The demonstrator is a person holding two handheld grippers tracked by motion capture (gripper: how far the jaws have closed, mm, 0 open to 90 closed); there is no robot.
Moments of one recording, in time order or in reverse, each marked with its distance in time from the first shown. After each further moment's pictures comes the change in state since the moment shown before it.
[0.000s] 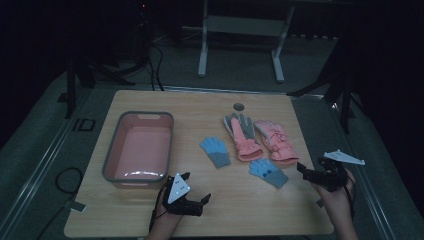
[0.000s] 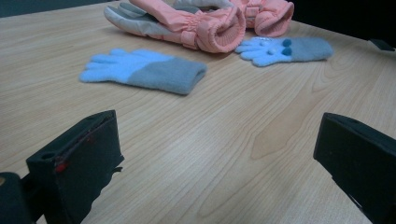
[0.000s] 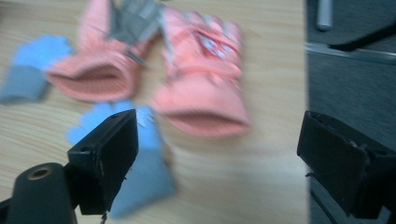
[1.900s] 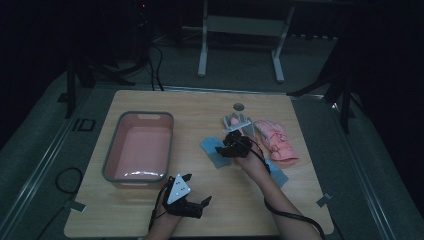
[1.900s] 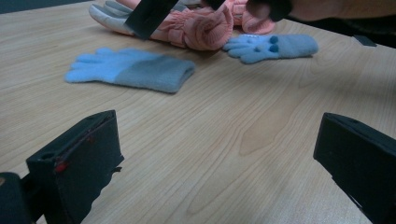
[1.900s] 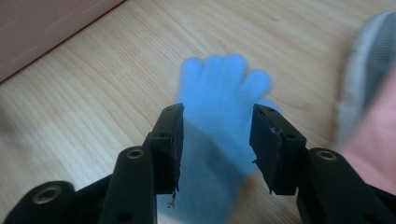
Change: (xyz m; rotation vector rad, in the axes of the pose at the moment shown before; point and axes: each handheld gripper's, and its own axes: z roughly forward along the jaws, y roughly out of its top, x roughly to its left) left arm -0.001 0.000 -0.001 0.007 -0.045 0.014; right arm 0.190 0.074 0.167 0.224 0.342 -0.361
